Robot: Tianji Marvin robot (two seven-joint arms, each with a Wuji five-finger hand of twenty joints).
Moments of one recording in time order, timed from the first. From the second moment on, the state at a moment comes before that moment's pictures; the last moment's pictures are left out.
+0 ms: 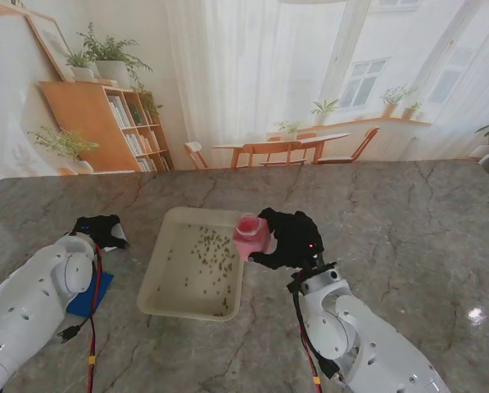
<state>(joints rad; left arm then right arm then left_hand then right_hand) 1.19 -1.03 -1.11 -1.05 0.91 0.13 -0.09 -1.48 -1.16 0.99 -1.50 -0.92 -0.06 -0.59 1.01 -0.20 -0.19 -0.09 0.39 0.27 0.34 0.70 0.57 0.17 0.31 0.53 0.51 0.17 0.41 0.57 0.12 0.27 0.90 0.72 0.39 -1.00 0.98 -0.34 0.62 0.07 1.00 0.39 1.01 0.05 0.71 0.63 0.99 0.01 0.90 0.51 0.52 0.25 1.25 0.38</state>
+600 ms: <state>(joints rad) 1.27 -1.01 -1.23 -1.20 0.96 0.07 -0.31 -1.48 -1.16 0.99 -1.49 -0.91 -0.06 -0.59 0.83 -0.10 -0.03 -0.08 0.17 0.40 0.03 0.36 0.17 0.31 0.03 0.22 0.09 0.28 0.09 0.25 -0.11 0.38 0.19 0.52 0.39 -1.00 0.98 -0.34 0.62 0.07 1.00 0.39 1.01 0.05 0.71 0.63 0.99 0.01 0.90 0.51 0.52 0.25 1.25 0.38</state>
